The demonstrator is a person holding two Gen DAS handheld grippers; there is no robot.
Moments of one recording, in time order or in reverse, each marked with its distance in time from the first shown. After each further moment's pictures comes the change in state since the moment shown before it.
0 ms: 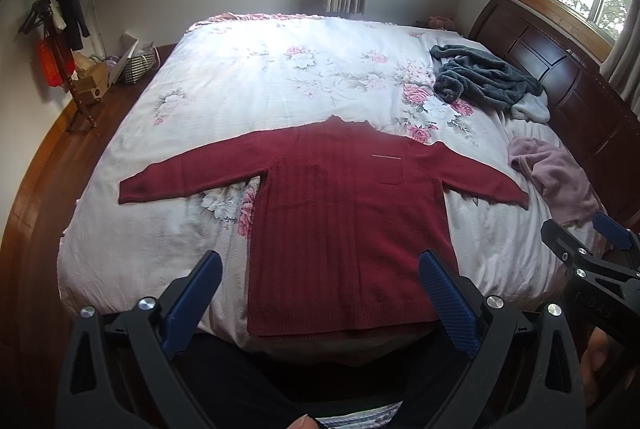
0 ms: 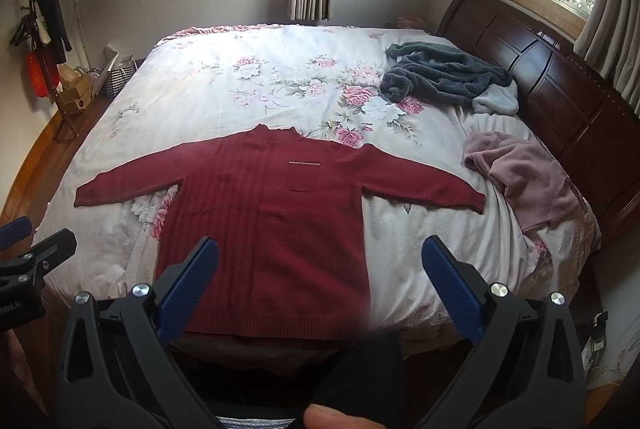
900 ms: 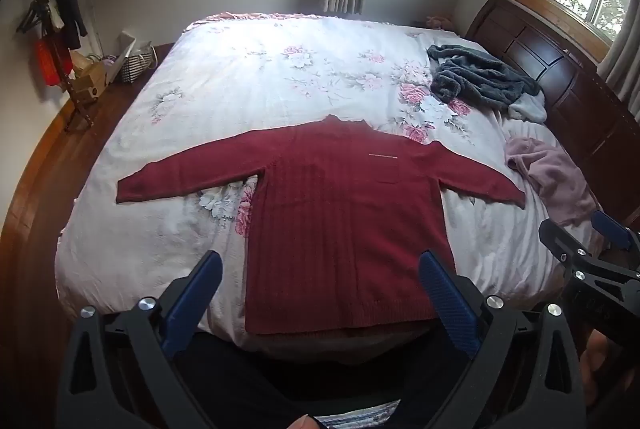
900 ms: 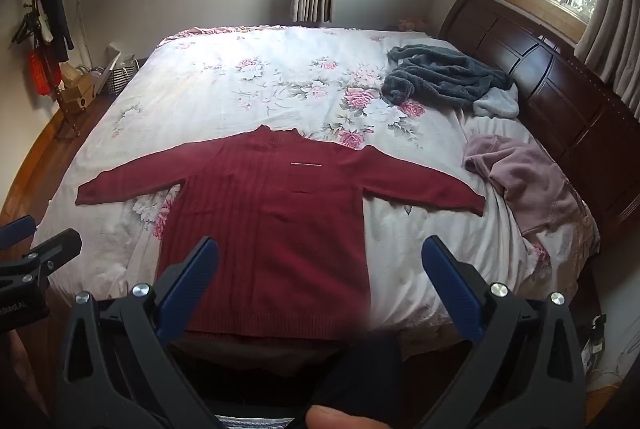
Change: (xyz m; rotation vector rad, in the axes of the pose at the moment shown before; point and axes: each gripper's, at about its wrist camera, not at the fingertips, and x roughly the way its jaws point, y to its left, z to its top) left arm 0.001 -0.004 -0.002 -0.002 0.014 -0.008; right arm -0.006 0.003 -0.001 -0.011 -0.003 -0.001
